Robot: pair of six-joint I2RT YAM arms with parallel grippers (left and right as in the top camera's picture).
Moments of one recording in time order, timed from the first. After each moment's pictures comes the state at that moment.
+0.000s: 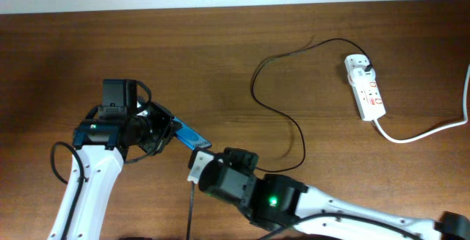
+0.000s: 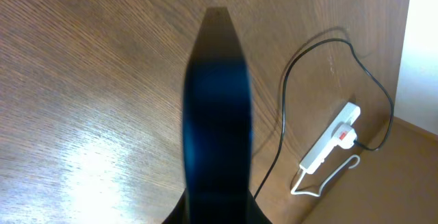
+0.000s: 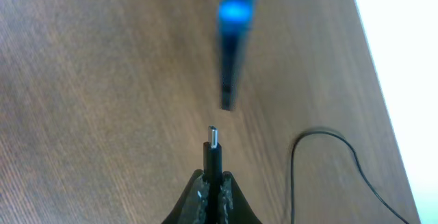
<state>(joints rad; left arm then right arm) -0.04 1.30 1.02 -0.85 0.43 -1.02 1.18 1.41 1.04 -0.55 0.46 -0.28</state>
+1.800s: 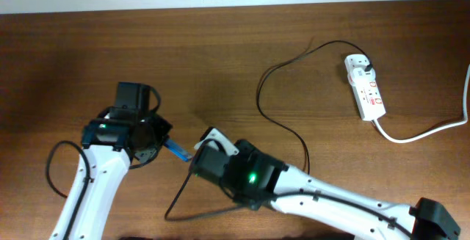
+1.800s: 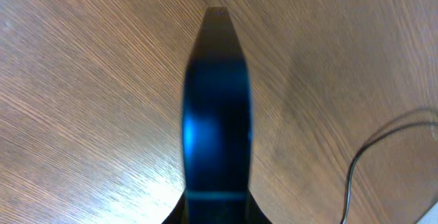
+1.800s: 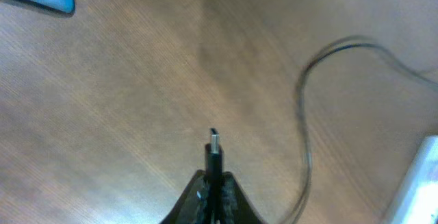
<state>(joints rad) -0.11 1.30 1.03 -0.97 0.07 -1.01 1.10 1.55 1.25 -0.93 0.42 0.18</state>
